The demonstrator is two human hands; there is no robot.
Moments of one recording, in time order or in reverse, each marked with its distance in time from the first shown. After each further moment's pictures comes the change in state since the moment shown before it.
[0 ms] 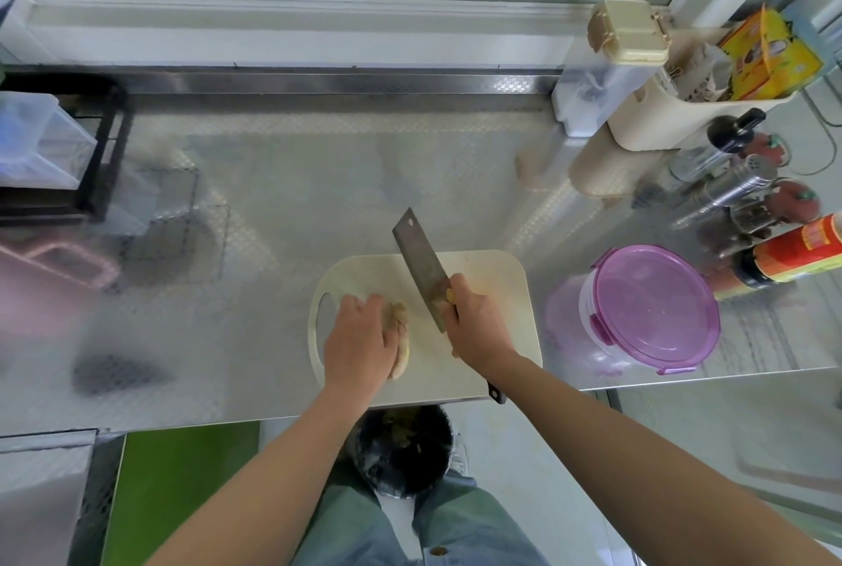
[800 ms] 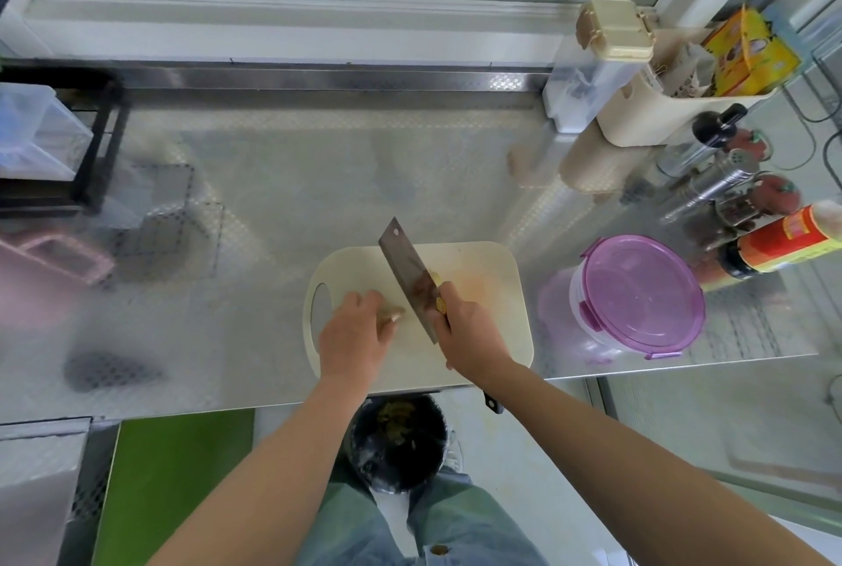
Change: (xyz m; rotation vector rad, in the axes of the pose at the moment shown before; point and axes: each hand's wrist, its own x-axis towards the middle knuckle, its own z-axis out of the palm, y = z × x) left_hand -0.006 -0.003 0.007 0.040 0.051 0.029; right_hand -0.023 0.004 0.009 -0.050 -0.024 -0.041
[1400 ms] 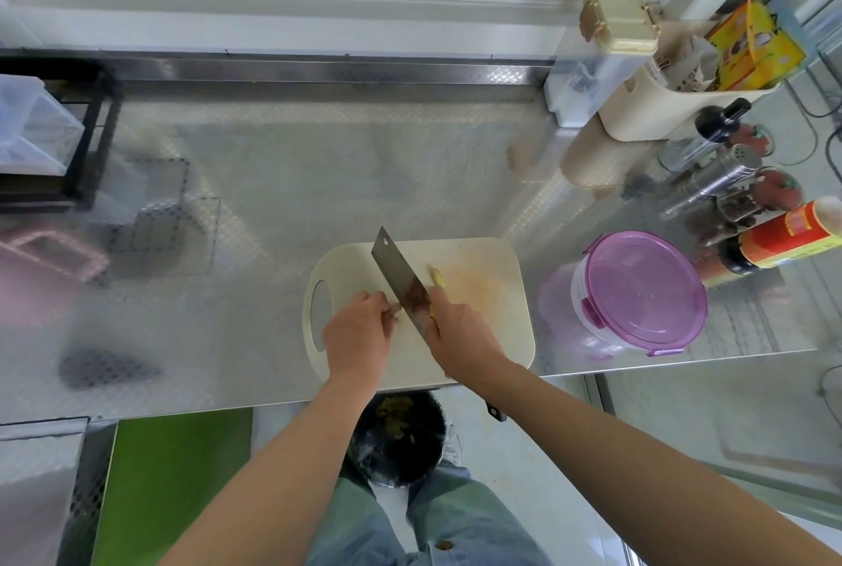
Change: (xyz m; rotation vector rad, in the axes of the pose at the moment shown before) left_hand 0.003 0.008 0.001 -0.025 0.008 -0.064; right_hand -0.002 -0.009 0.007 -0.141 -0.029 -0.030
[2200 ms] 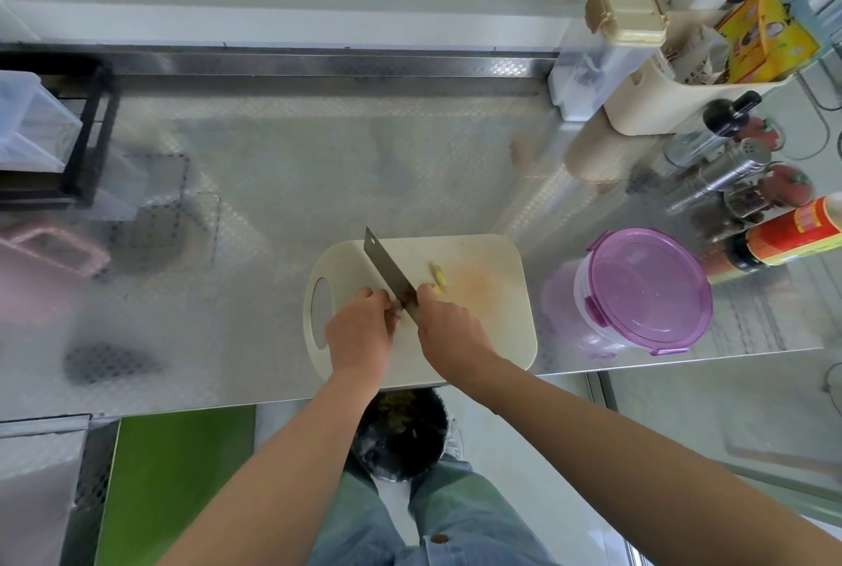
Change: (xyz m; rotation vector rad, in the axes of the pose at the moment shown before) left_hand 0.002 0.004 -0.002 0.063 -0.045 -0.008; right_hand 0.006 -0.015 0.002 -0.119 -0.070 0.026
